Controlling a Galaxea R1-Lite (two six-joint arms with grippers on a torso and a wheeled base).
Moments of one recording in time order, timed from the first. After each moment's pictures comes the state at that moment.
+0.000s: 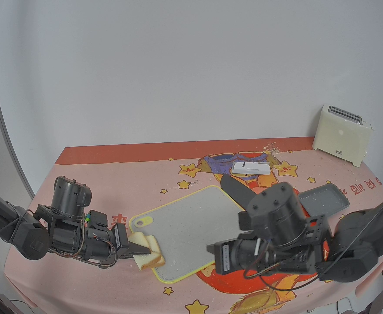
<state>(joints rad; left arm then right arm) -0.36 1.75 -0.55 -0.35 -0.59 -0.85 0.91 1.80 -0.78 -0.33 -0.09 0.60</state>
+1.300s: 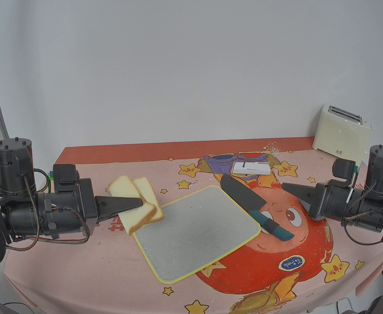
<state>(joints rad) -0.39 1.42 -0.57 -0.52 -0.59 -0.86 0.49 1.52 -0.47 -0.75 0.20 0.43</state>
